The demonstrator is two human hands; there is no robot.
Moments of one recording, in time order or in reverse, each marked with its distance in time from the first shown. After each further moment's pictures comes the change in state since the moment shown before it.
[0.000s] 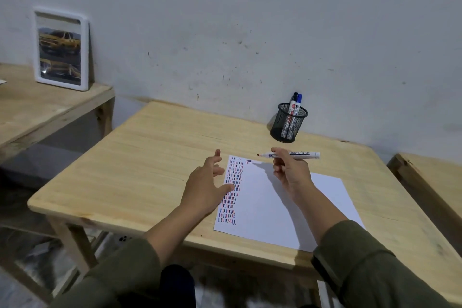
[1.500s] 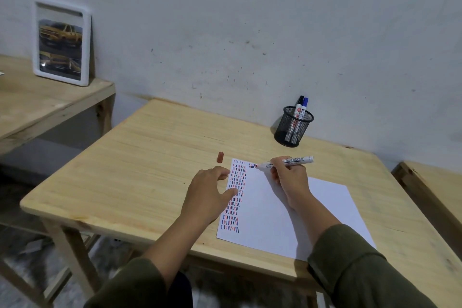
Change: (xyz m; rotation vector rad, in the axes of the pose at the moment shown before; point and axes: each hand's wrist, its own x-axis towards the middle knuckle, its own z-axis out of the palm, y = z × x) left_hand -0.001 -0.005 0.006 0.073 0.094 0.075; right_hand 0.021 0.025 -0.001 -0.389 0.036 -0.150
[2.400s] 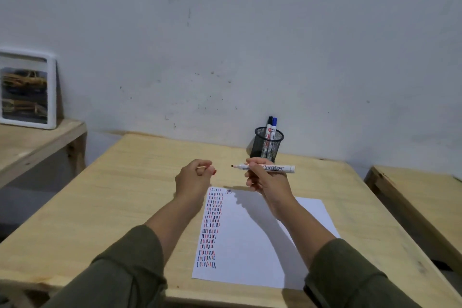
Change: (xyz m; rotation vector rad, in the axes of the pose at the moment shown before) left_hand 0.076 0.047 0.001 -0.508 0.079 -0.285; right_hand -0.012 -0.057 -0.013 0.336 -0.204 -0.059
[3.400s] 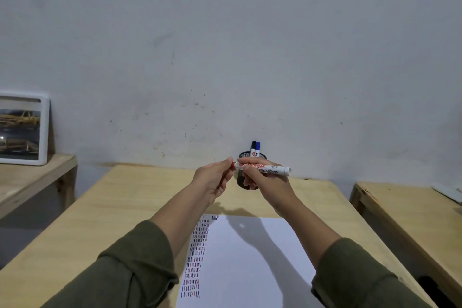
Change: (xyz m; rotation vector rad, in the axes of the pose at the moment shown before) left_hand -0.011 0.096 0.038 -0.485 -0.355 -0.297; right_hand -0.011 -0.077 -0.016 -0.274 -0.075 -0.258
